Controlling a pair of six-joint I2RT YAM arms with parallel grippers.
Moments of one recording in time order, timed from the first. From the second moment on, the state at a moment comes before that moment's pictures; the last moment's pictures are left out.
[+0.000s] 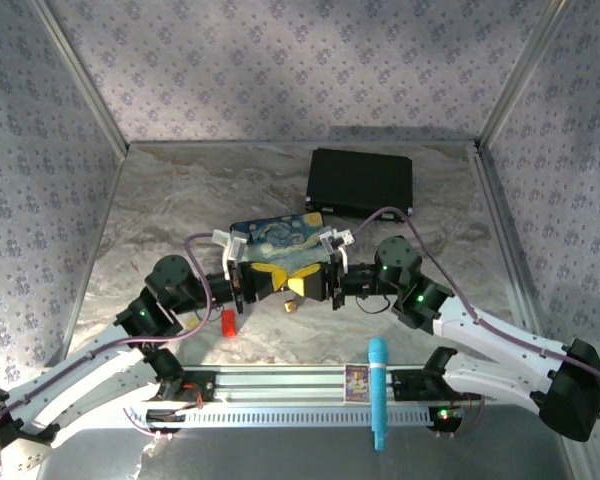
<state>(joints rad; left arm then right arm) -0.86 0.67 0.59 0.09 0.47 -0.70 0.86 0.96 0.64 0.32 -0.70 0.67</state>
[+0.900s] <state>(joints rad) -0.97 0.82 0.56 -0.30 -0.13 -0.97 0.75 0.86 0.50 -0.12 -0.32 0.64</state>
